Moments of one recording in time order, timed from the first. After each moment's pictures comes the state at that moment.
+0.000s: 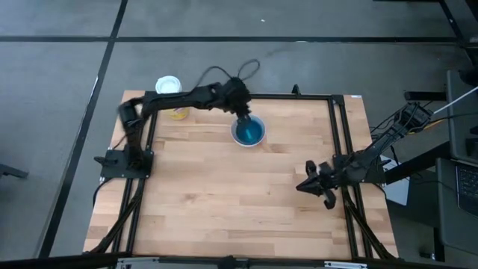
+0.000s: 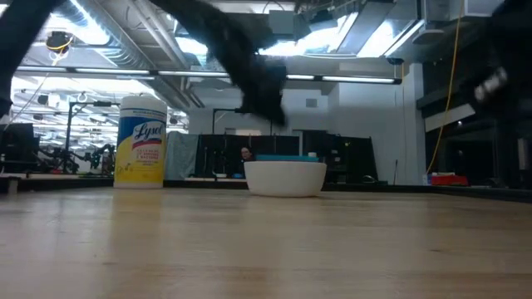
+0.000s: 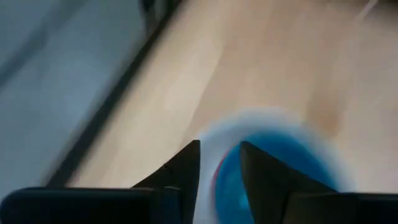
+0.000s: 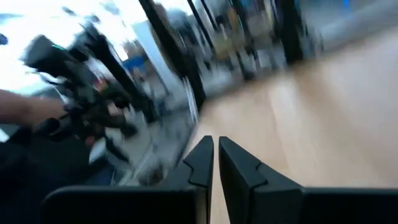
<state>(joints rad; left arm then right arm) 0.45 1.88 1.49 -0.39 0.04 0.01 0.76 0.88 0.02 0.86 0.49 0.54</state>
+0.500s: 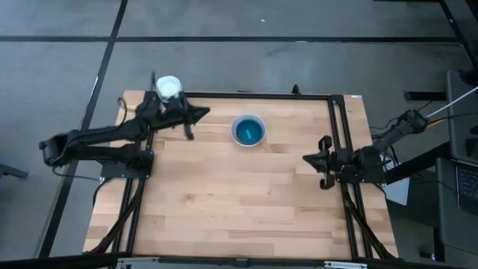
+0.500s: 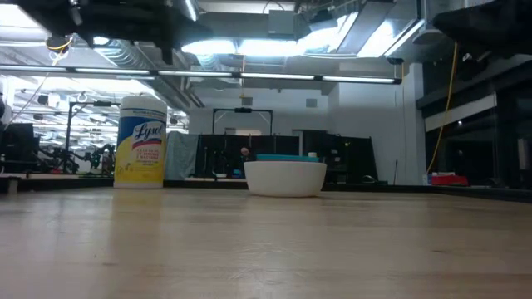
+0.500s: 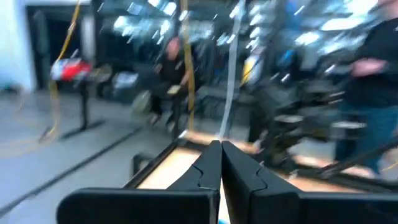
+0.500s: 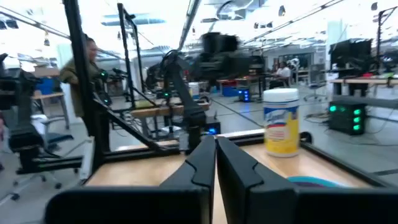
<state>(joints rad) 0.45 0.89 0.49 0.49 0.14 -0.13 0.65 0.42 0.02 0.67 0.73 -0.05</state>
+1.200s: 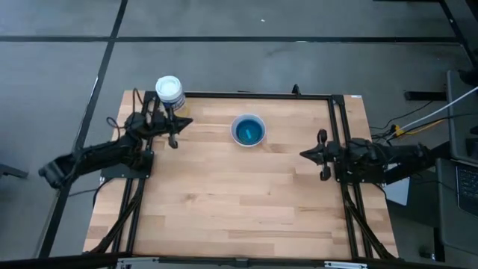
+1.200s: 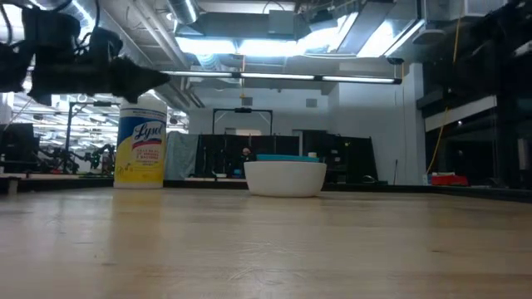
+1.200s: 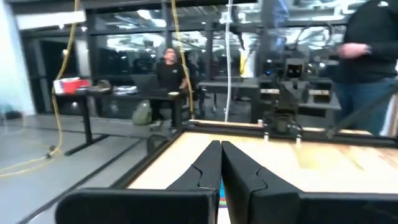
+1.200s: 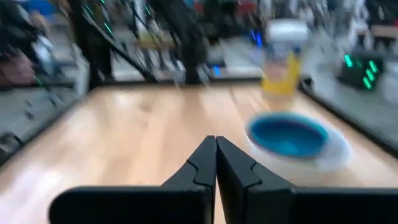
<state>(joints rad) 0.80 0.73 0.01 0.90 0.53 -0.09 0.13 0.02 0.07 -0.11 0.14 0.04</state>
